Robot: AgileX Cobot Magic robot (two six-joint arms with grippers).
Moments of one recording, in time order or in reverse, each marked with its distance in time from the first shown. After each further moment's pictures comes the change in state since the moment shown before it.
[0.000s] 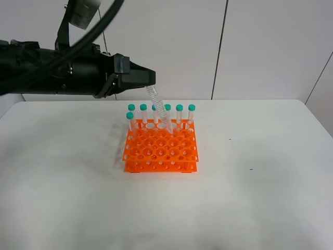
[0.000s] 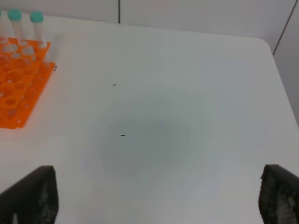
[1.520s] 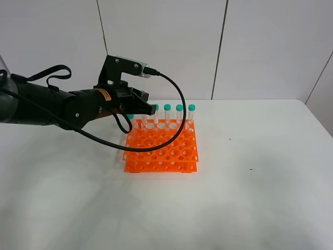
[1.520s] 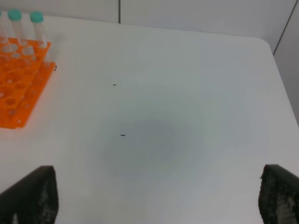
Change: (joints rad) left arm -0.084 0.419 -0.035 1.441 -0.866 -1.091; right arm 0.000 0.000 0.000 0.000 0.000 0.000
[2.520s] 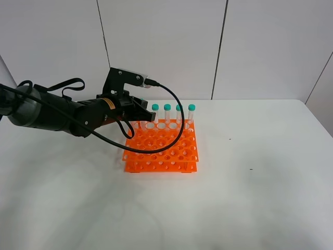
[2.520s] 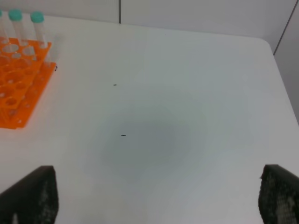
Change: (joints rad) left arm 0.026 0.113 -0.019 0.001 -0.070 -0.003; right arm 0.000 0.000 0.000 0.002 0.000 0.000
